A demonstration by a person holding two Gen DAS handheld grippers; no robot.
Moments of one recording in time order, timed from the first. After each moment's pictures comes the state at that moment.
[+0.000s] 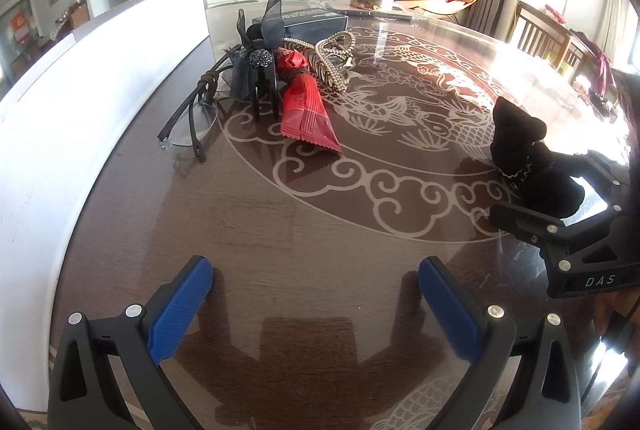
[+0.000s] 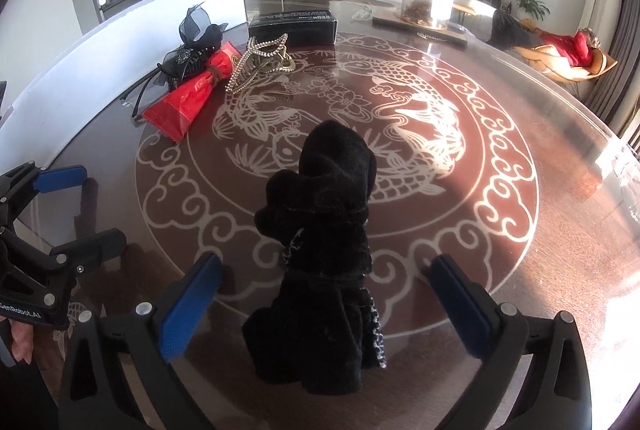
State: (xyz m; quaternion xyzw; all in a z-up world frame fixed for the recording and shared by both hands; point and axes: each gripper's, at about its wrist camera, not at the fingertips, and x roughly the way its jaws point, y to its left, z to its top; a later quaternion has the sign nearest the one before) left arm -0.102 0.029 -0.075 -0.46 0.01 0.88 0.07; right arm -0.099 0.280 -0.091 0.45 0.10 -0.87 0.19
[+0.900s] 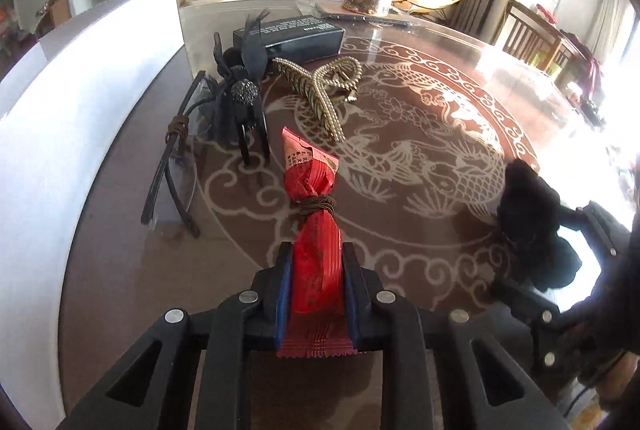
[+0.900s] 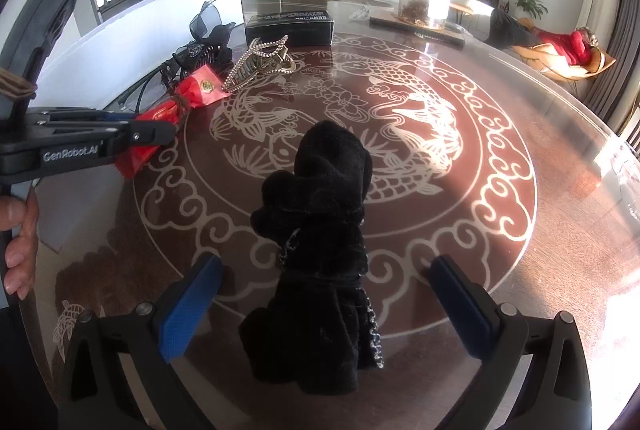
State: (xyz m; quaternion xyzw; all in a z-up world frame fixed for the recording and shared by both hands) left arm -0.151 0.025 -0.065 -0.50 0.01 0.86 0.10; right arm -0.099 0.282 -0.091 0.45 0.10 -0.87 0.19
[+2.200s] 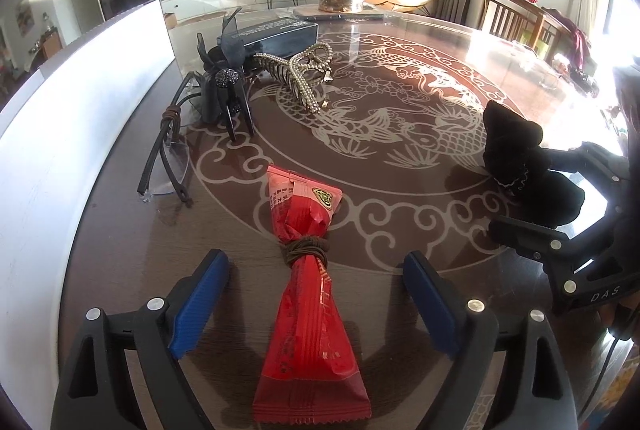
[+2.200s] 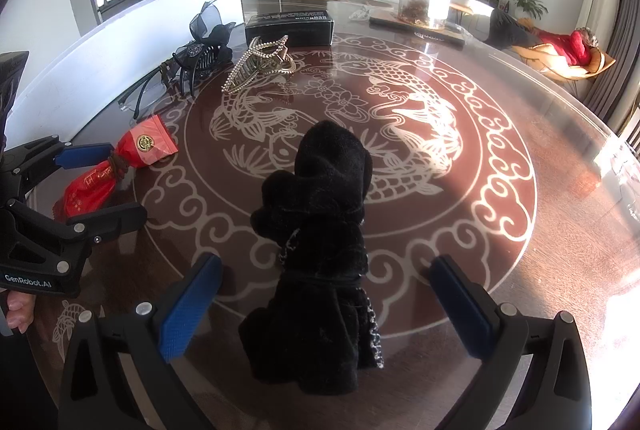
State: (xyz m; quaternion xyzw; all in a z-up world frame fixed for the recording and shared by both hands) left arm -0.126 0.035 -0.074 -0.46 0.05 0.88 0.10; right arm -0.099 0.281 -0.090 0.45 0.10 -0.87 0.19
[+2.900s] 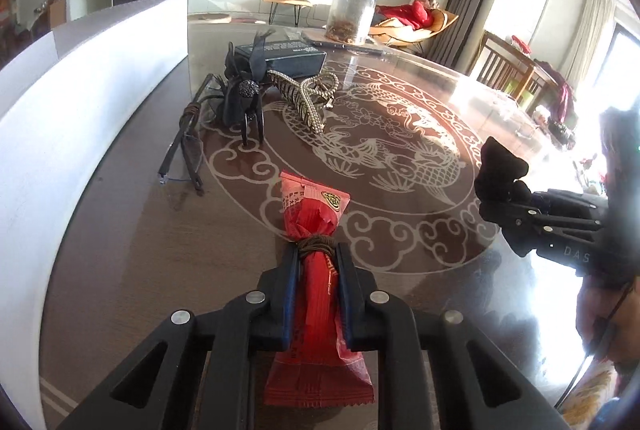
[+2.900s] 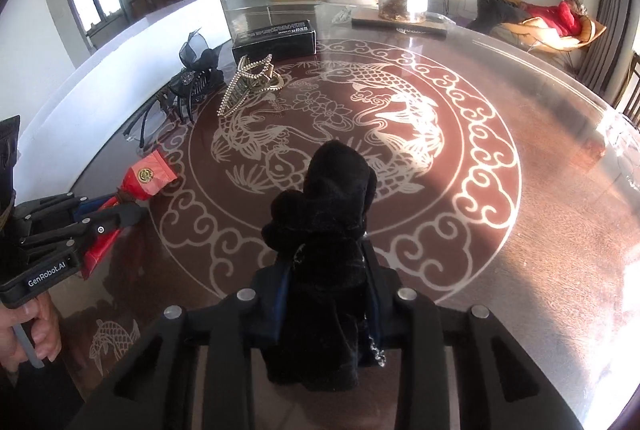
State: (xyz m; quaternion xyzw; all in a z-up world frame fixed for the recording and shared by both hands) left arm -0.101 -0.002 -0.050 -0.42 -0.06 0.90 0.13; right arm -0.093 0.296 -0.061 0.46 0.05 -0.87 0.18
